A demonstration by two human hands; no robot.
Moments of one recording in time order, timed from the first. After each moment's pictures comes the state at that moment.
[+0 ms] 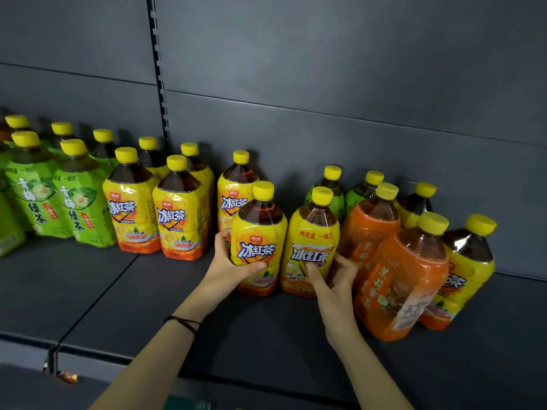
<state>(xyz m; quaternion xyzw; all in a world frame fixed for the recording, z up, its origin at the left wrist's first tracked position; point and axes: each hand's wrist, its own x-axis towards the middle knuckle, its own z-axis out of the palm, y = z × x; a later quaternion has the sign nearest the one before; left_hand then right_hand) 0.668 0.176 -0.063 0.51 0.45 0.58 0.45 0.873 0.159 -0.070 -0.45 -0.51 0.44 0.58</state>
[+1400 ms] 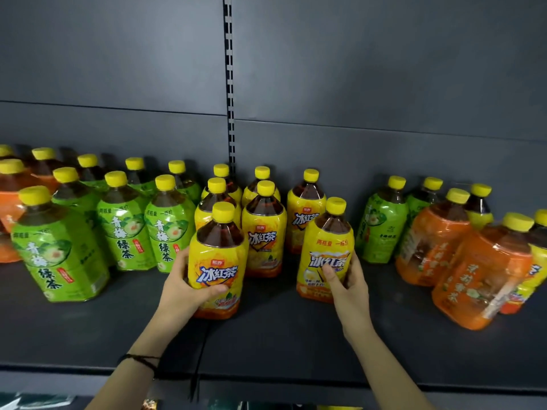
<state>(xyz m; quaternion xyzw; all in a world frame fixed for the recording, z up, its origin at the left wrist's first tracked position) 0.430 0.129 -0.050 0.52 0.52 0.57 0.37 0.718 0.146 -0.061 -0.52 -0.47 0.38 0.60</state>
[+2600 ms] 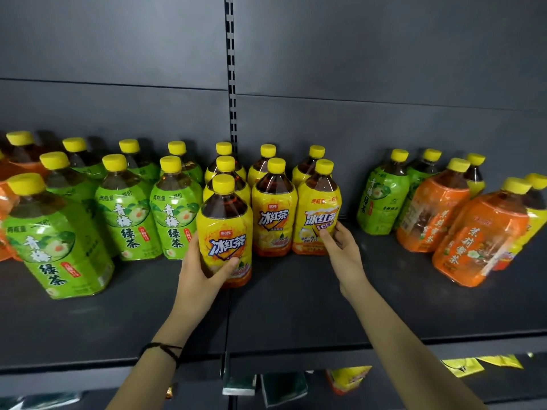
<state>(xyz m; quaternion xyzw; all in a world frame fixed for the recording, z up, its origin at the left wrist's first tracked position) 0.414 0.131 -0.066 0.59 0.53 0.52 0.30 0.680 0.166 -0.053 -0.57 -0.42 0.39 0.58</state>
